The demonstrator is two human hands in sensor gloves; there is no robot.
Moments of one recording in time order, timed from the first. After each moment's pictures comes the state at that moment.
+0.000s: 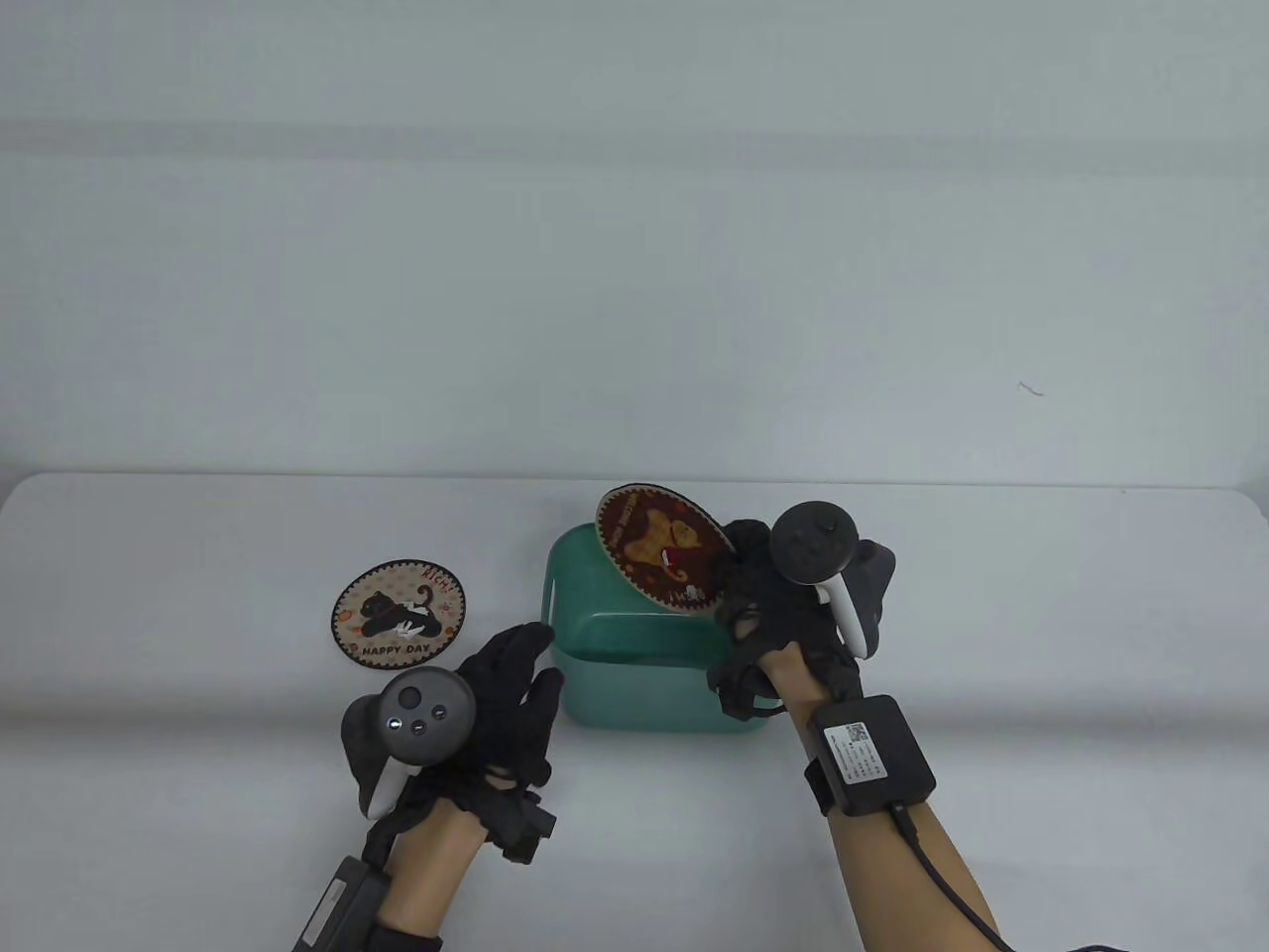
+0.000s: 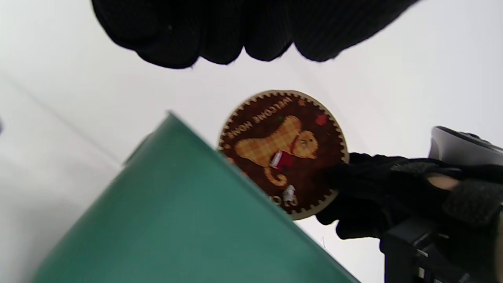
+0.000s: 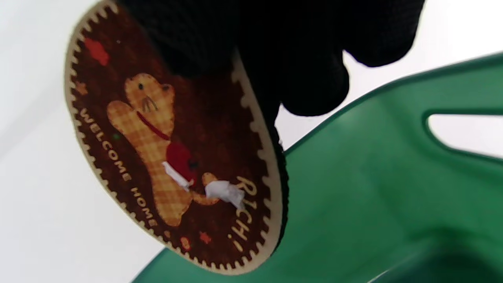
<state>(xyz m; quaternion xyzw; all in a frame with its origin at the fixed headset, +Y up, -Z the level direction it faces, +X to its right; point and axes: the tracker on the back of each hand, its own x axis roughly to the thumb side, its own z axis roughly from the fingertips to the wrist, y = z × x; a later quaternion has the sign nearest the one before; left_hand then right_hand) -0.161 -0.650 -0.376 0.13 -0.14 0.36 0.91 0.126 -0.621 -0.477 -0.03 -0.05 0.93 0.37</state>
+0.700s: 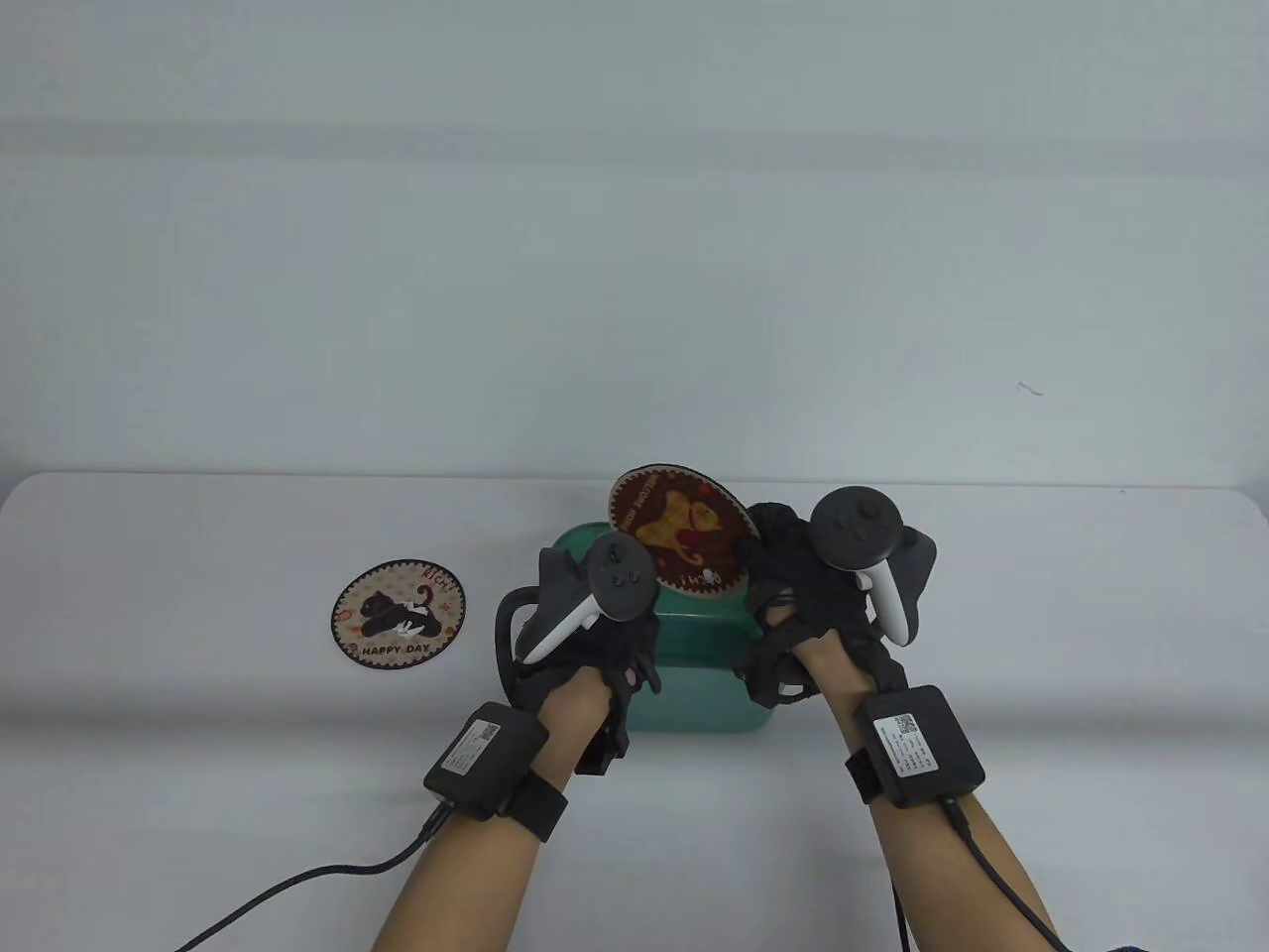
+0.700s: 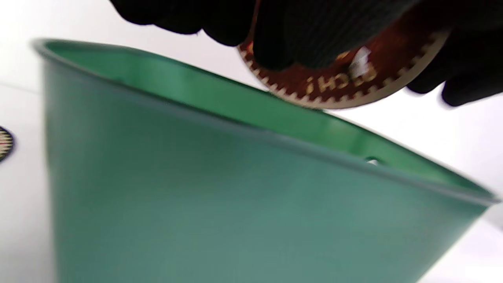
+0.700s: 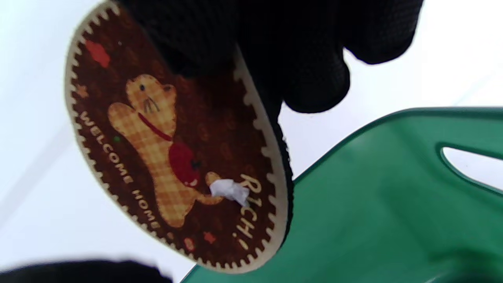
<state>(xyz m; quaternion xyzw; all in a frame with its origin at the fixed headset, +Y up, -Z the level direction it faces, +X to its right) -0.067 -0.627 -0.452 -0.04 -0.11 0.18 0.98 0.153 -0.610 -0.481 -0.01 -0.05 0.91 0.40</state>
